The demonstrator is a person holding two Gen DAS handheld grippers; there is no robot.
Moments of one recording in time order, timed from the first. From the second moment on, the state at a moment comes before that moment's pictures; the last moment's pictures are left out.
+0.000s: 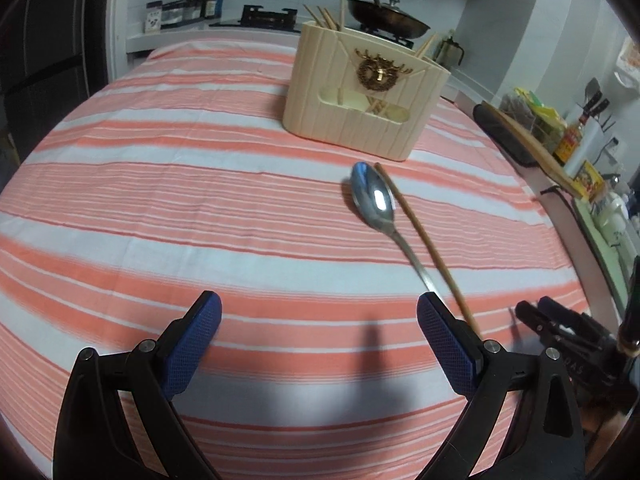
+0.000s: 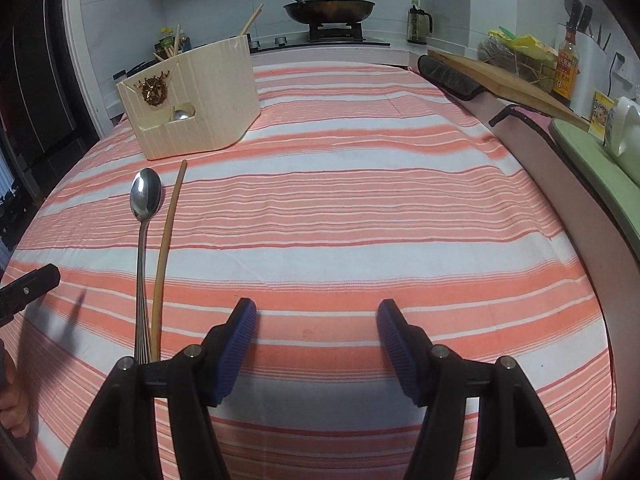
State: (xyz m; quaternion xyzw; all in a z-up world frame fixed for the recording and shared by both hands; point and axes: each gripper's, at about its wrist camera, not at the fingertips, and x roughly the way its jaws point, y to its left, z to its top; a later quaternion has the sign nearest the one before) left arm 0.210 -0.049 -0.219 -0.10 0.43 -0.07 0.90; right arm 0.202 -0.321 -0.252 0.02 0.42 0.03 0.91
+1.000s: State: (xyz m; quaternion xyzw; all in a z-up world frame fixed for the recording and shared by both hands) left arm 0.245 -0.092 -0.235 0.06 0.44 -0.10 0.89; right arm 0.200 -0.321 -0.252 0.02 0.42 0.03 0.91
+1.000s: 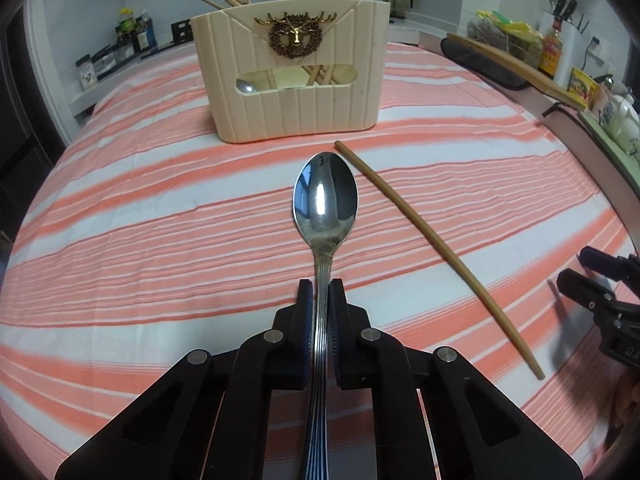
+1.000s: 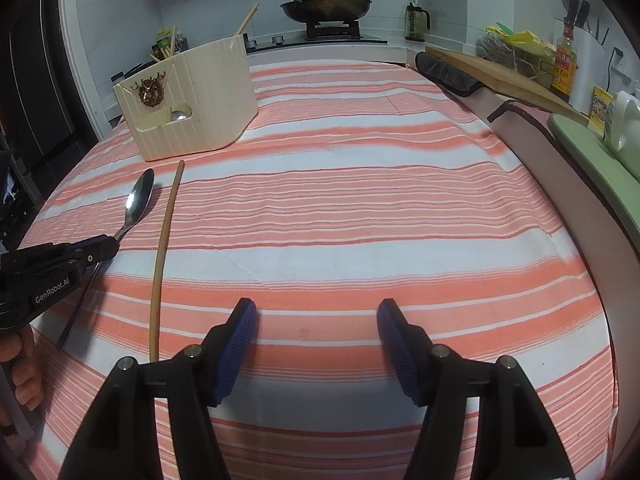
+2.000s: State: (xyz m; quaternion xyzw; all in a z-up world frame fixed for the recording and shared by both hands) left arm 0.223 0.000 -0.230 -0.01 0.48 -0.14 0.87; right arm 0.216 -0.259 -0.246 -0.13 0.49 0.08 0.86
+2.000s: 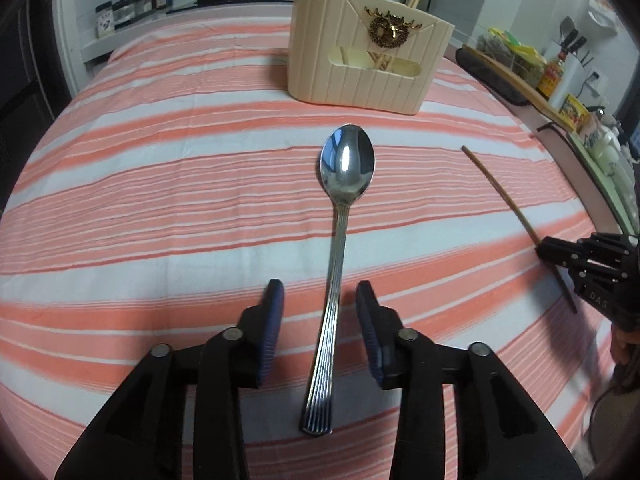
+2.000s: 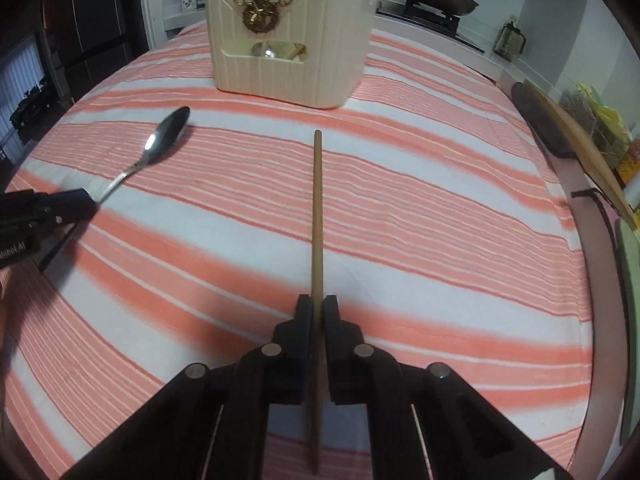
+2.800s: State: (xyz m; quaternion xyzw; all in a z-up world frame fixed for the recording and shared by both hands) left arm 0.318 -0.059 -0.232 0.09 0.51 -0.15 0.84; right arm 0.293 -0.272 -0.239 -0.09 0.56 0.14 0.81
